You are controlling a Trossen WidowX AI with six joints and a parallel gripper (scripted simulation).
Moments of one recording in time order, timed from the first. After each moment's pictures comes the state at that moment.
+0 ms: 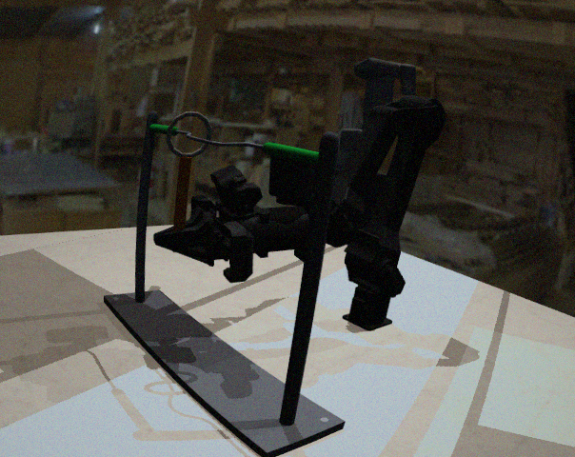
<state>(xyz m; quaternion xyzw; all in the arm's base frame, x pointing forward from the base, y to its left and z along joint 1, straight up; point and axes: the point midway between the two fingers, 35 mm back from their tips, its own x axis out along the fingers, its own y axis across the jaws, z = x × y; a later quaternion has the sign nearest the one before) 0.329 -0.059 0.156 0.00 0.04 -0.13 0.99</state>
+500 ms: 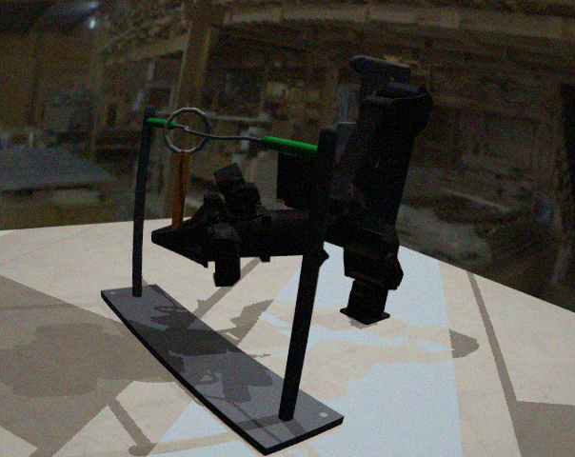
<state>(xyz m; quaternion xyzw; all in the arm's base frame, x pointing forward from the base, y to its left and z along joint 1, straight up) 0.335 -0.046 0.154 0.00 0.04 -0.23 0.97</state>
